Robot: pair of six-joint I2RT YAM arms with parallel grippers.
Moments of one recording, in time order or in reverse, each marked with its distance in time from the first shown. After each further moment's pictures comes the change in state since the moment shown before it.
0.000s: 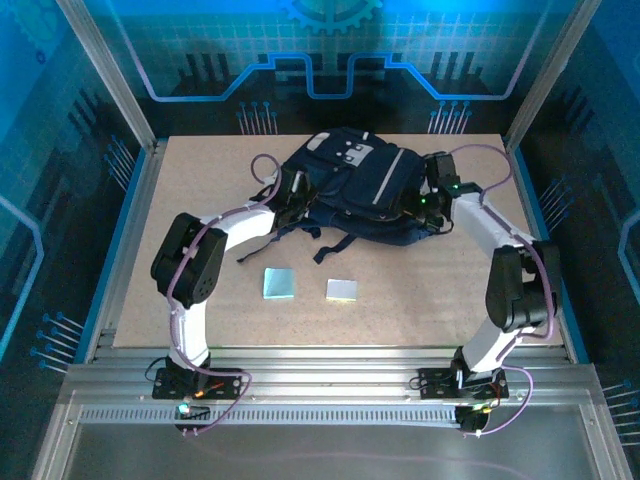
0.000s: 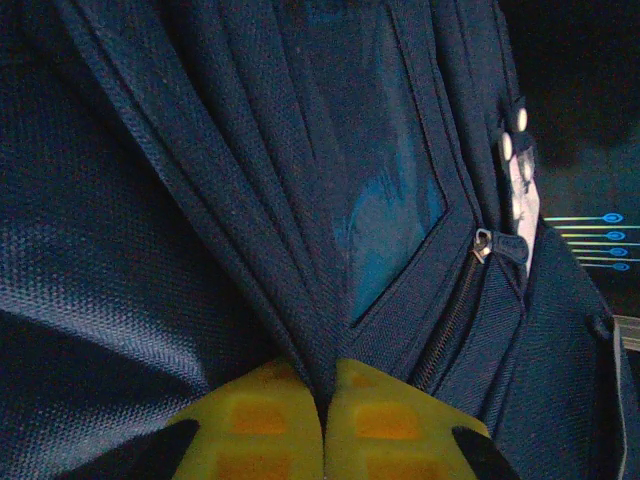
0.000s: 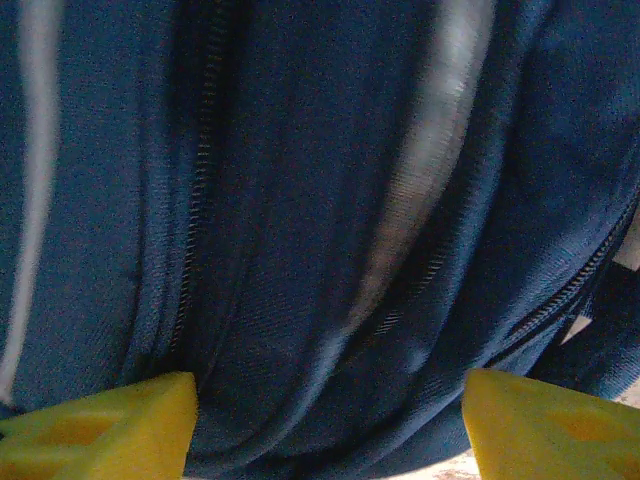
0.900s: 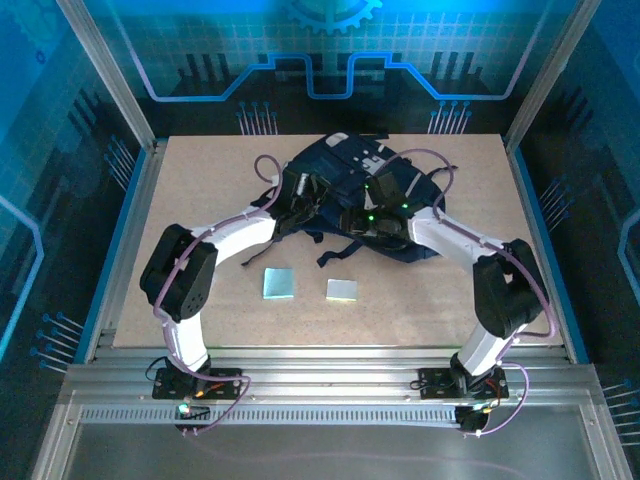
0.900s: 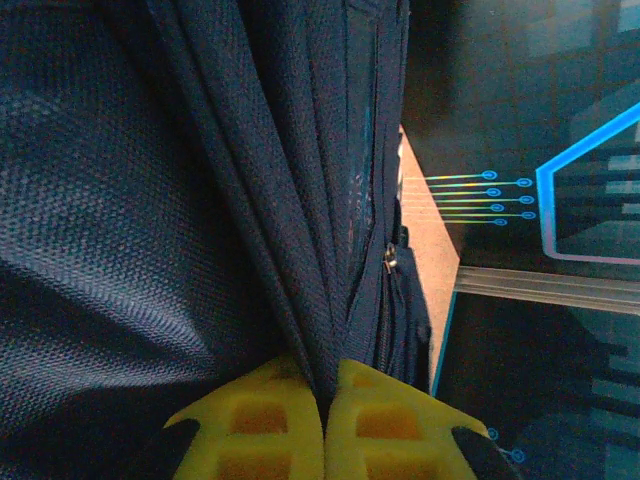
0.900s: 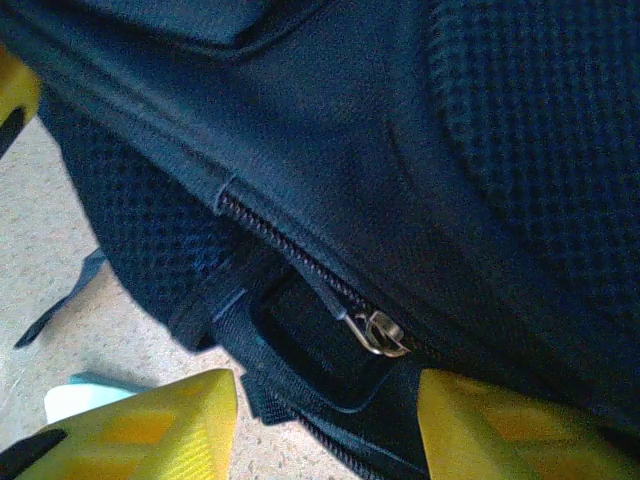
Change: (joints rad) left arm -0.071 -0.114 -0.047 0.061 0.011 -0.090; right arm 0.341 0.049 -0.036 0.152 0.054 0.038
